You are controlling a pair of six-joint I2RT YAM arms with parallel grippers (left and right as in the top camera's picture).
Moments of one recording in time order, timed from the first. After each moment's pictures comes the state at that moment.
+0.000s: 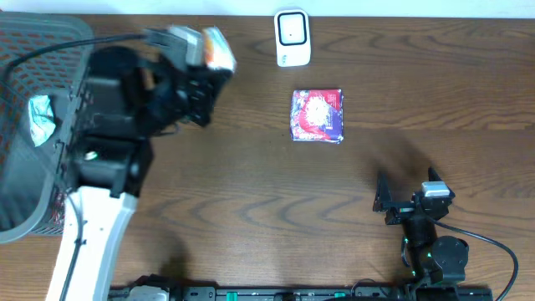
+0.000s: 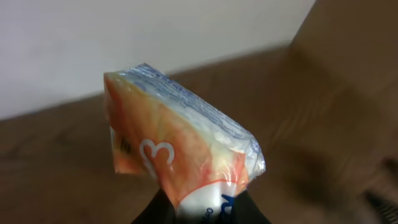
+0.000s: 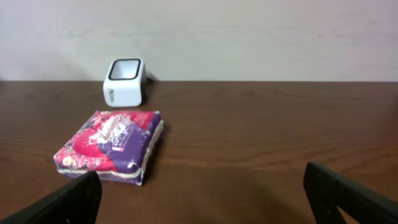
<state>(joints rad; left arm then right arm) -0.19 1.24 1.31 -0.54 0.49 0.02 0.03 0.01 0.01 -0.07 -0.06 0.02</state>
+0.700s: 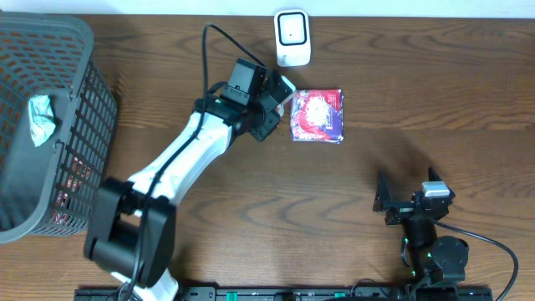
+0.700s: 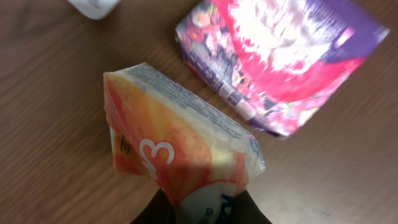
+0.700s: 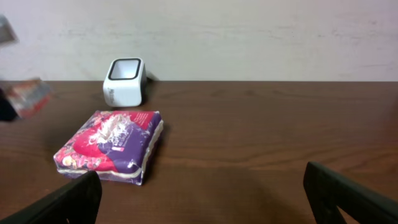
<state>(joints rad) -0.44 1.80 1.31 -0.49 0.17 0.36 0.03 0.01 0.01 -0.07 -0.06 0.02</state>
